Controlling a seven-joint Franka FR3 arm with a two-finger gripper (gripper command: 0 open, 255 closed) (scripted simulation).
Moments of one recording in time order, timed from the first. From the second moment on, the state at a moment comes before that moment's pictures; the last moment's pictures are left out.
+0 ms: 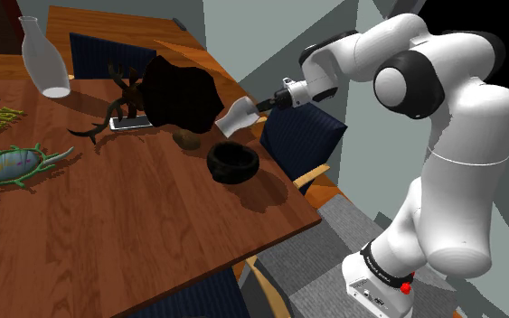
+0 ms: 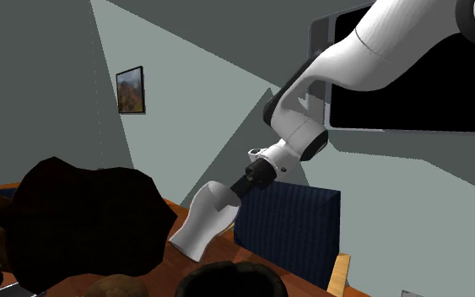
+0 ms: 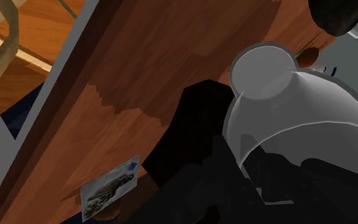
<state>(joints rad) 0.49 0.47 -0.90 -2.00 1.56 1.75 -1.55</state>
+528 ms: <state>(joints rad) 0.53 0.39 -0.93 -1.99 1.50 1.77 -1.47</state>
